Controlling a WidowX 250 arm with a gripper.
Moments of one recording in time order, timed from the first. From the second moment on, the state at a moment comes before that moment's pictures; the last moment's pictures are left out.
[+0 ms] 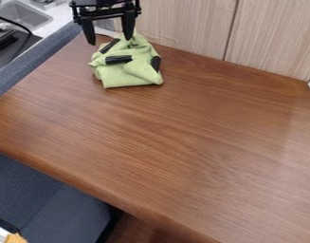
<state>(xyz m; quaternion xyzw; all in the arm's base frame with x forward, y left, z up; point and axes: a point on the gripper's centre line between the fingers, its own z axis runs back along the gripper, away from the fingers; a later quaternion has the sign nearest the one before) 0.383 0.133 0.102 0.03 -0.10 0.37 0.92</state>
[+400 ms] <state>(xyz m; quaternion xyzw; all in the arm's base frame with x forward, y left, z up) 0.385 0.131 0.073 0.04 -0.06 0.39 0.92</state>
